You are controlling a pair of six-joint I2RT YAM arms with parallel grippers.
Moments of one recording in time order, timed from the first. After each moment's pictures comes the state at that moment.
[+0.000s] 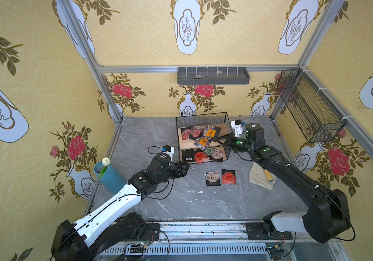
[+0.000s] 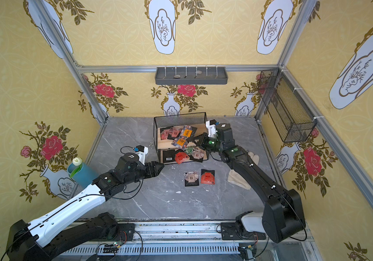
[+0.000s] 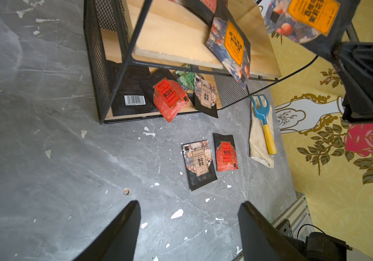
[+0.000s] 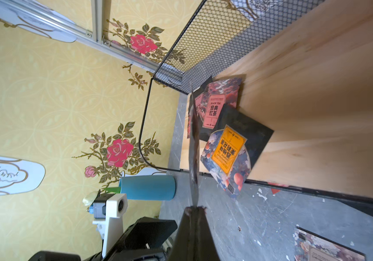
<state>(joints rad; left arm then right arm) -0.69 0.99 0.71 -0.34 0.09 -0.76 0.47 1.31 1.01 -0.11 -0.58 0.86</state>
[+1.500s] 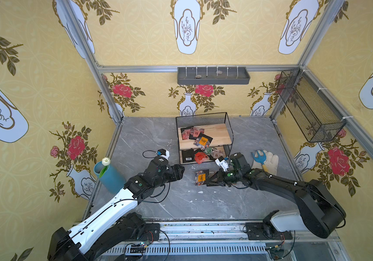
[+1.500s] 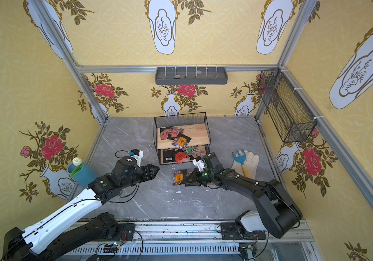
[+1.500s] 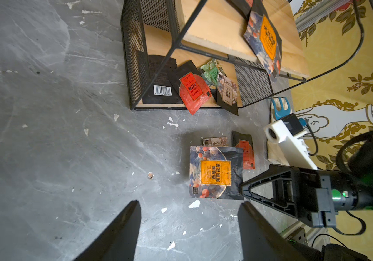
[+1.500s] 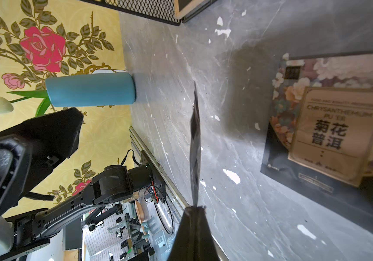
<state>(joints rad) -0.69 0.91 0.67 -0.44 0.01 -0.80 0.65 1.41 0.58 0.00 -0.76 0.85</state>
